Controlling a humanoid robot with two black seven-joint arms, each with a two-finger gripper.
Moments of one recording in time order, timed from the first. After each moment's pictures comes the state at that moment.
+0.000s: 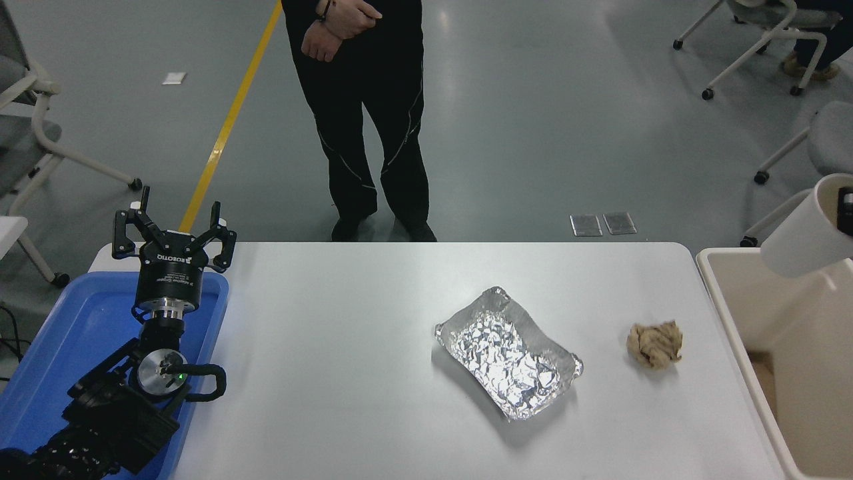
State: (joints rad) left arm -0.57 0.17 -1.00 -0.41 -0.04 -0.72 -0.61; right arm 2.15 -0.77 -1.60 1.32 -0.26 0.41 0.05
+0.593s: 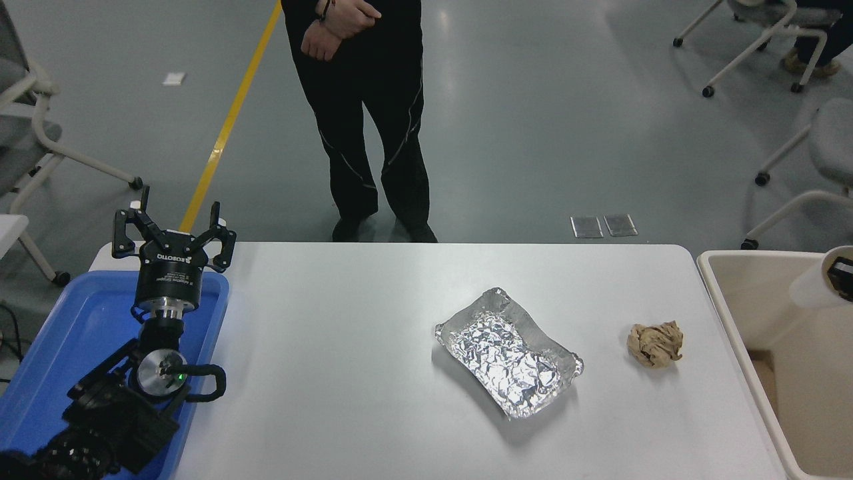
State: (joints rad) left arm -0.57 0.17 -1.00 -0.41 -0.04 -0.72 -0.61; right arm 0.97 -0.64 -0.98 0.38 -0.01 0.24 0.04
